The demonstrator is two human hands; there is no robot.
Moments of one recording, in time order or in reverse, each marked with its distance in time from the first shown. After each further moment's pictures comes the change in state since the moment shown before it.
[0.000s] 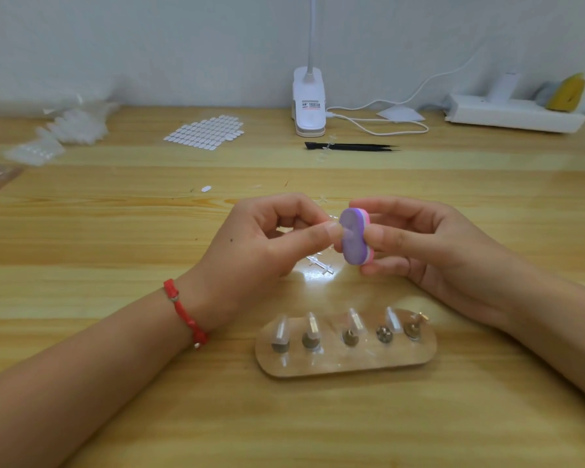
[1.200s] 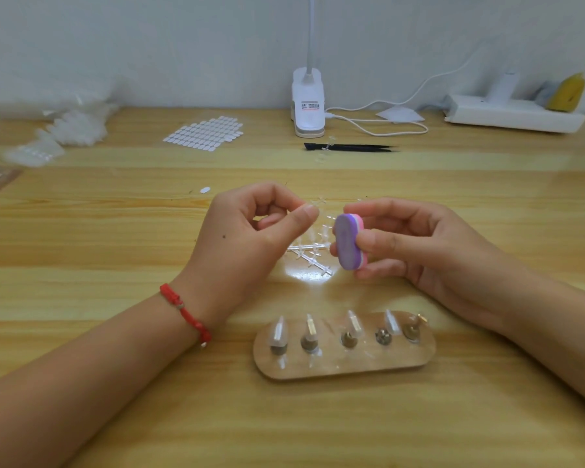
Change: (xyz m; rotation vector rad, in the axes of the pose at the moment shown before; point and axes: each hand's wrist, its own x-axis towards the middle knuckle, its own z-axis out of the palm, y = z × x) left_hand 0.005 -0.008 -0.002 0.146 0.257 0.039; right_hand 0.001 0.000 0.002 -0.032 0.029 -0.002
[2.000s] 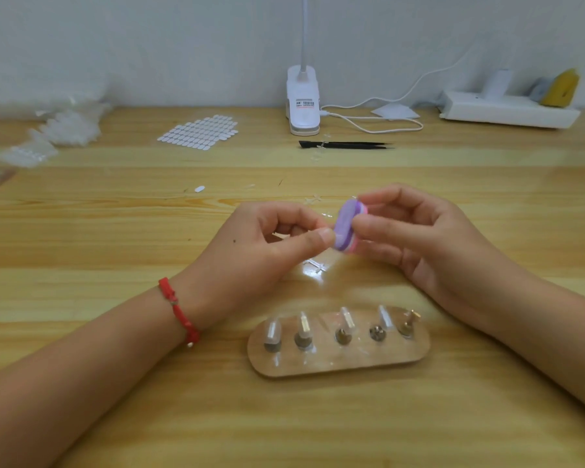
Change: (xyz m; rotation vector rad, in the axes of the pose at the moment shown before) left_hand -0.003 0.004 0.000 0.000 -0.327 -0.062; right_hand 0.002 0.004 0.003 0.107 0.171 -0.084
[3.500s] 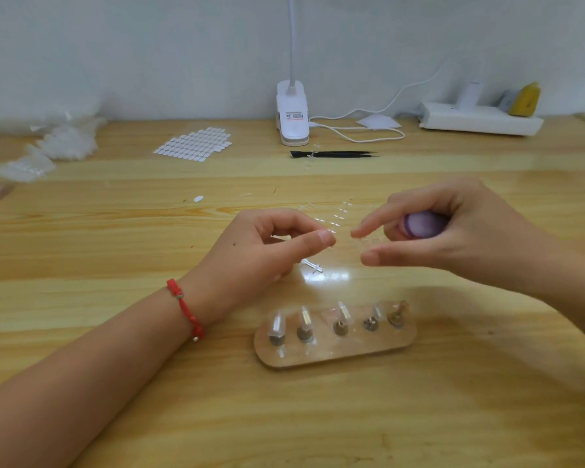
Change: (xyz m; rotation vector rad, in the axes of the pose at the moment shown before) left_hand -0.002 0.003 -0.002 -0.082 -0.006 -0.055; right_hand -0.019 -0.042 -0.011 -0.812 -0.232 -0.252
